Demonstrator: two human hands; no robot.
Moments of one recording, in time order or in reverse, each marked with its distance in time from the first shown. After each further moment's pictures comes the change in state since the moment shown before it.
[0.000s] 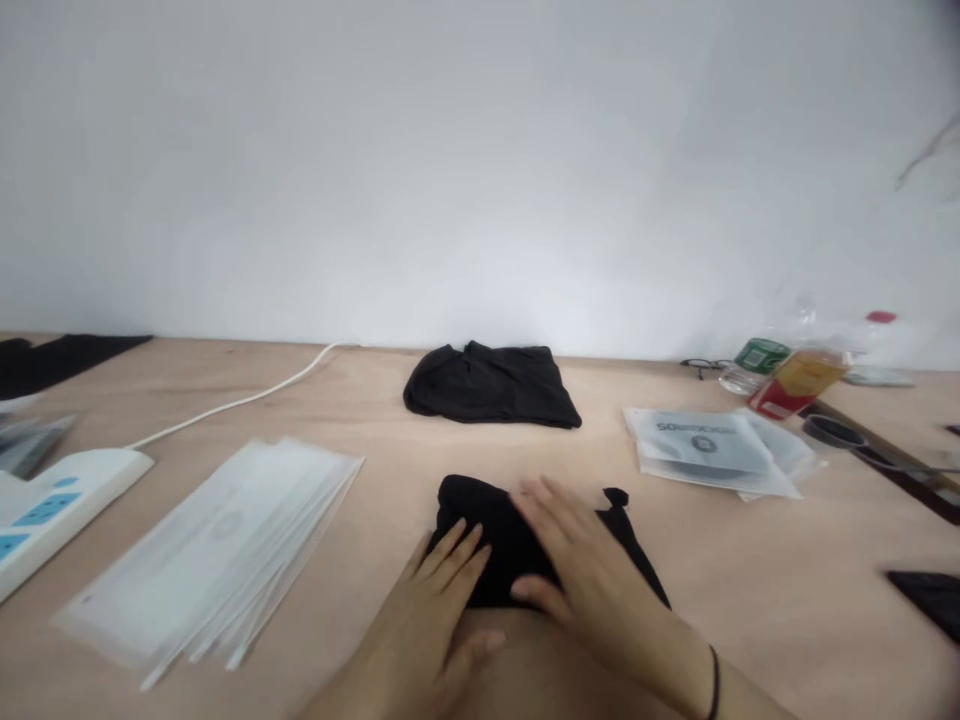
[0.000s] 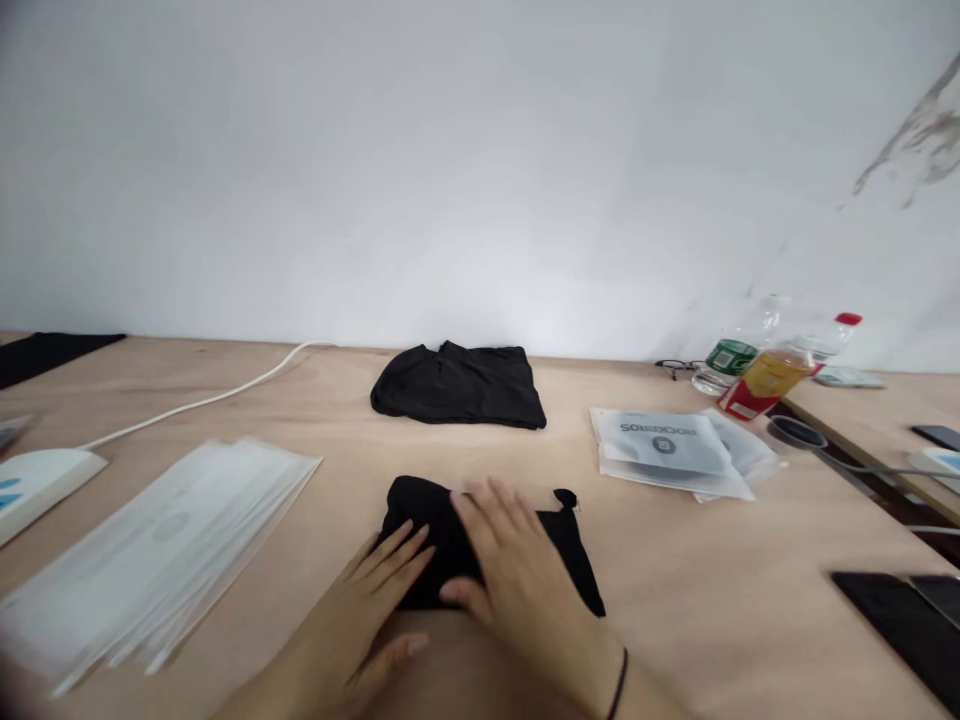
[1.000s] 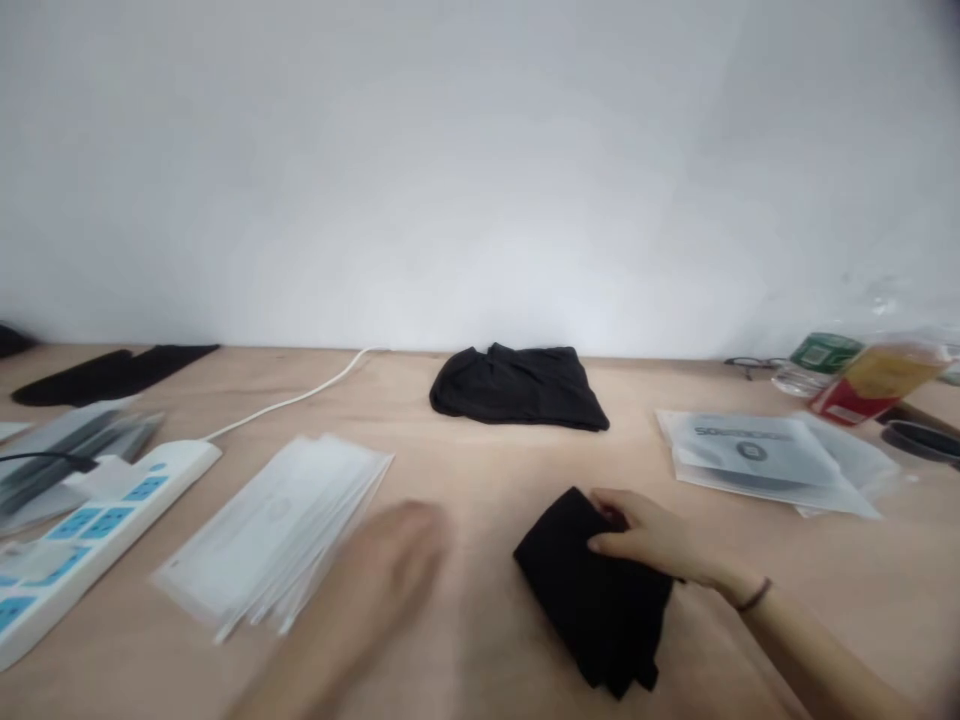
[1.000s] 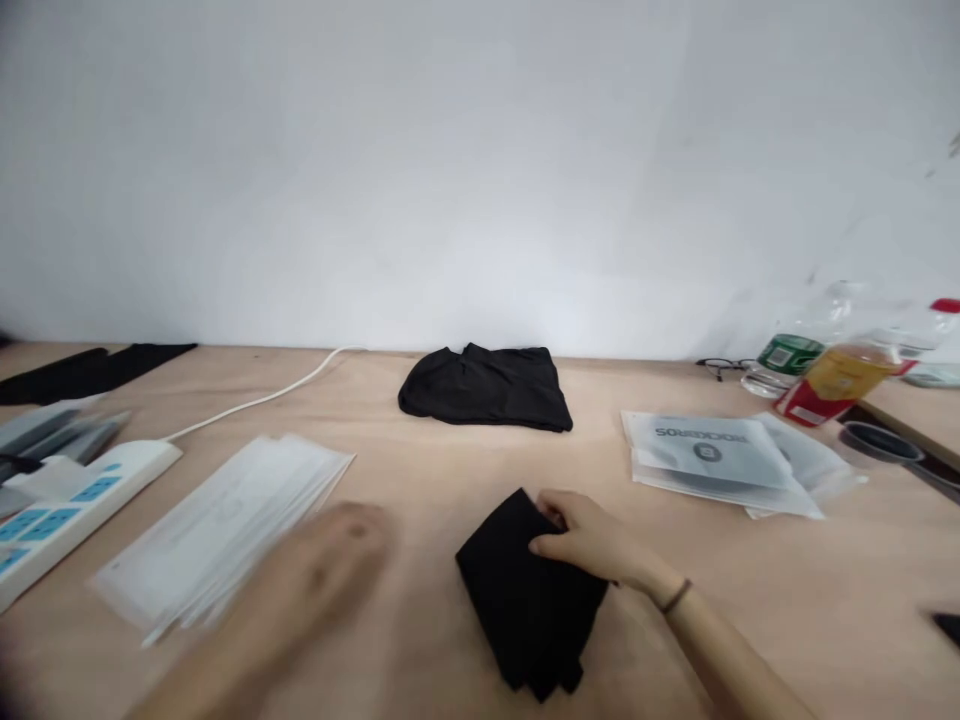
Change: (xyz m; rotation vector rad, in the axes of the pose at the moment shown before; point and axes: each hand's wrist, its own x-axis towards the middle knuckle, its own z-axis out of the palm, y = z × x) left_hand -0.010 -0.023 -0.052 0.115 0.234 -0.225; right_hand 0.024 0.058 -0.019 0.546 -0.322 0.331
